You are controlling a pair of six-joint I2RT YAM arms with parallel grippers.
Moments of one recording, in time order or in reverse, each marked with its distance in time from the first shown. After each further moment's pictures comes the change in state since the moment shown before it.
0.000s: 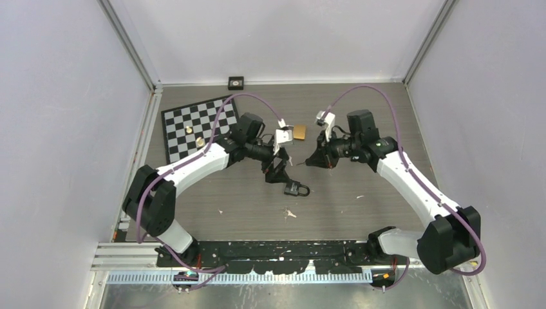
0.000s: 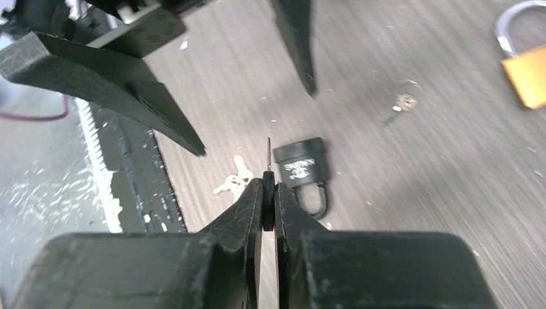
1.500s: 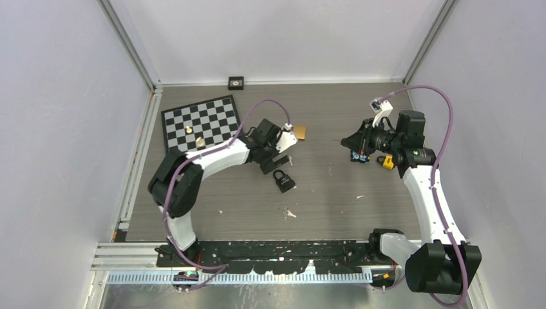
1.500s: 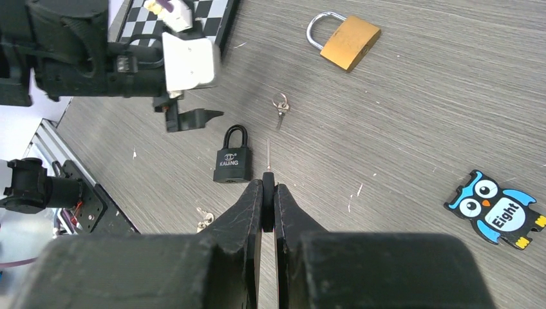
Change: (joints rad) left arm -0.061 0.262 0.134 -0.103 -0.966 0.044; right arm -0.447 -0.188 -0.058 0.054 0.040 0.272
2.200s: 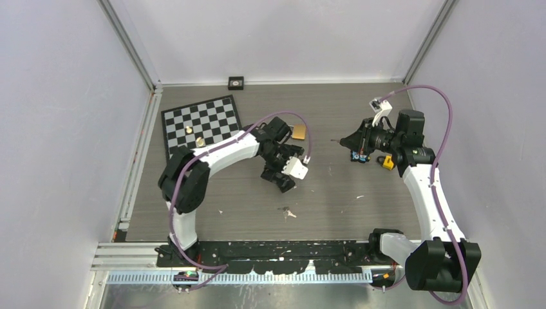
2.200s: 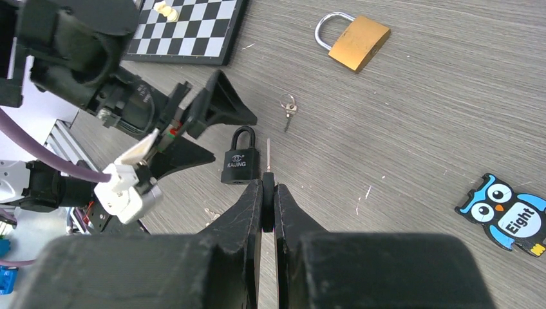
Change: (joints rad) left arm -0.034 -0.003 0.117 -0.328 0.558 0.838; right arm -0.002 0.015 0.000 0.015 -0.030 0.023
